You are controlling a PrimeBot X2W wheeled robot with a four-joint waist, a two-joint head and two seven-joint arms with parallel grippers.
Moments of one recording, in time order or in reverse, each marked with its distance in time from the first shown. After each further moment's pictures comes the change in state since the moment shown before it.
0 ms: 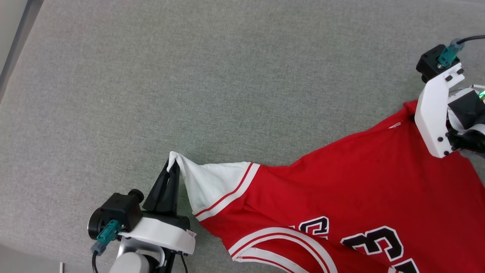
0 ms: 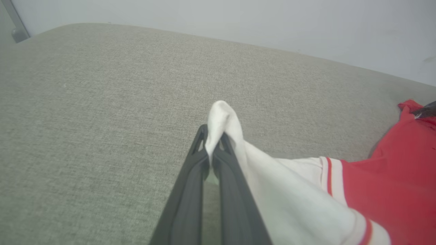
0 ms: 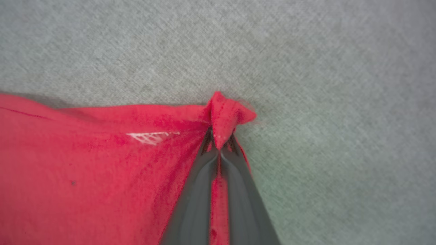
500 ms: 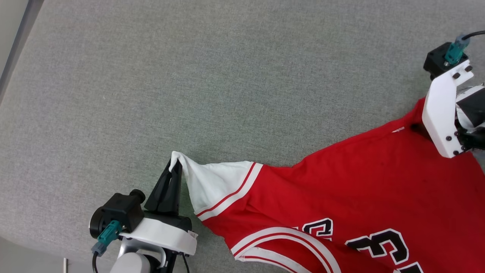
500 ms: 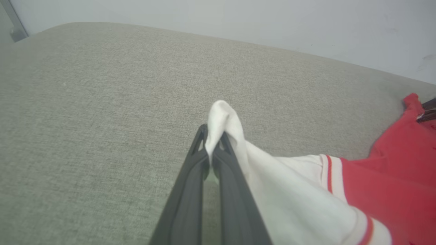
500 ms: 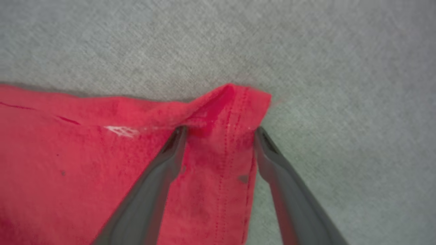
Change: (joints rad) left arm 0.009 0.012 -0.011 -0.019 -0.009 0.002 0.001; right arm 0.057 -0.002 -0.122 -0.123 -0.068 0.000 0.162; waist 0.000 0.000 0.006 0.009
